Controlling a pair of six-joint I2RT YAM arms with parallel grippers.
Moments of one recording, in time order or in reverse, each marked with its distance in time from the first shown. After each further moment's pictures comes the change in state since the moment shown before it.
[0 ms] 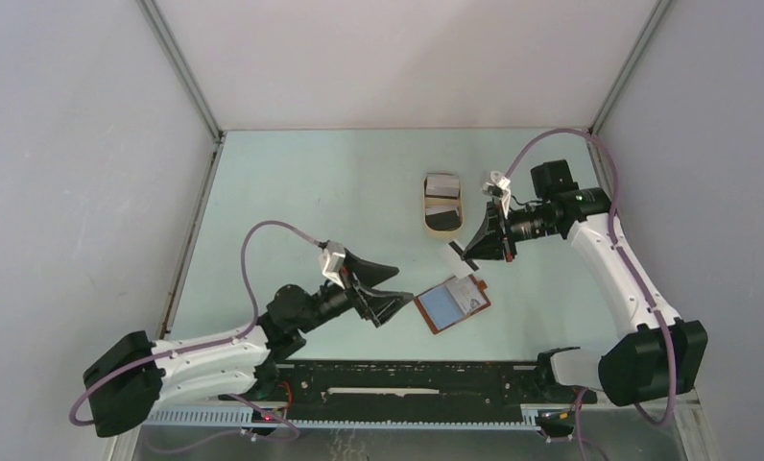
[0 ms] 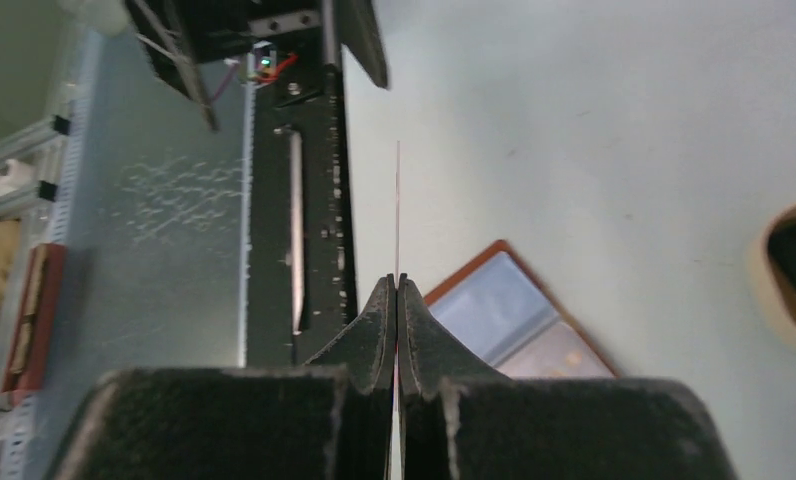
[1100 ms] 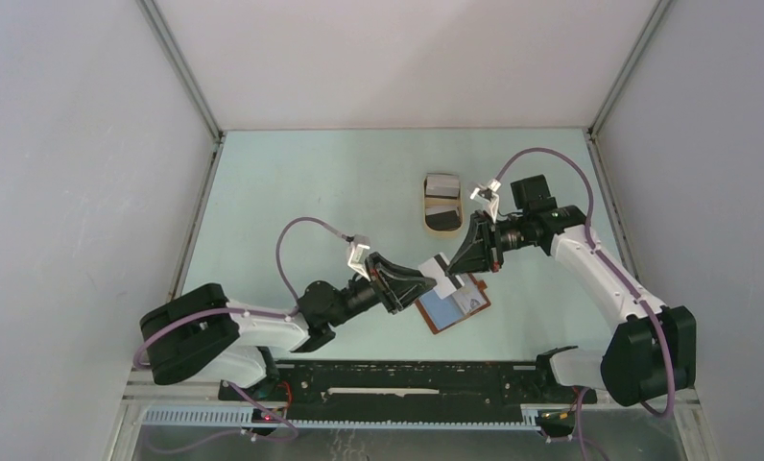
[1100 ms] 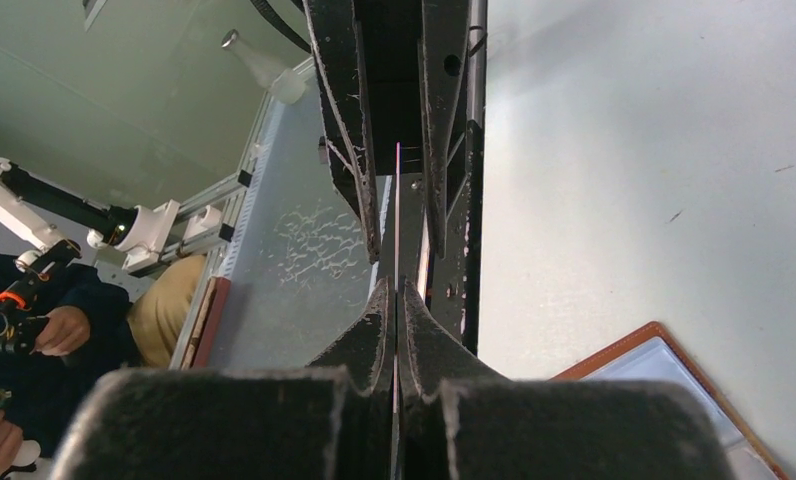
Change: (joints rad) left arm -0.097 0.468 0.062 0.484 -0.043 -0.140; right arm 0.089 -0.010 -0.232 0.347 -0.294 0.366
